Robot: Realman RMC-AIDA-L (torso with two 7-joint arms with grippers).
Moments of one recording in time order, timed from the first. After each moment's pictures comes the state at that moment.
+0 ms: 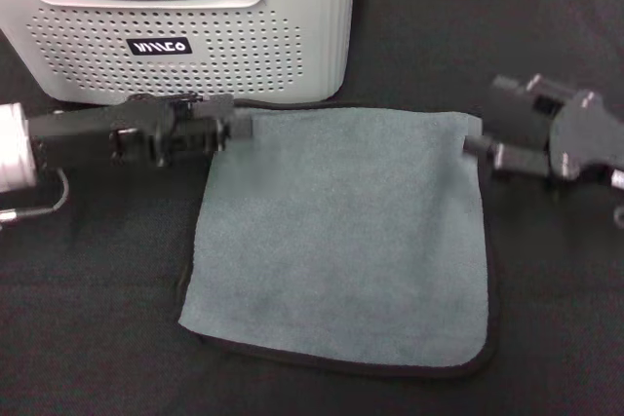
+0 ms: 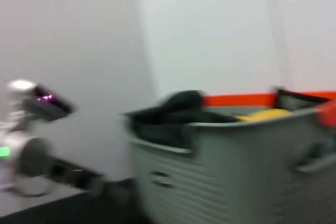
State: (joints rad) left arm -0.50 -1.95 0.79 0.51 1.75 1.61 -1.59; right arm 0.40 1.98 -1.29 -0.59 -1.19 -1.40 1.09
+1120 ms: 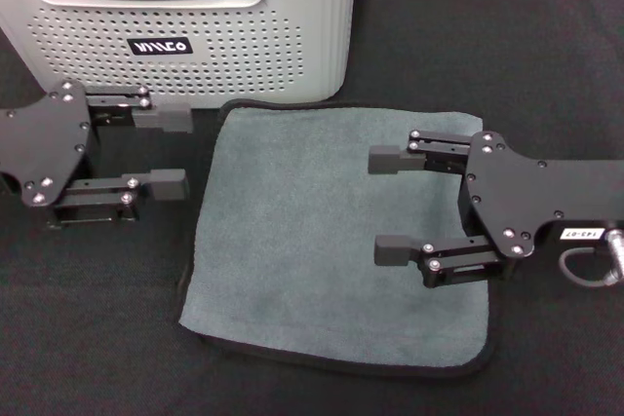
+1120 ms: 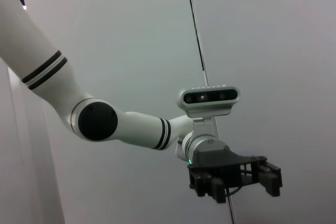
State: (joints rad) left arm -0.46 -1.83 0.86 0.57 1.62 2.04 -1.19; right arm 0.44 2.02 -1.42 -0.80 -1.26 -1.69 1.30
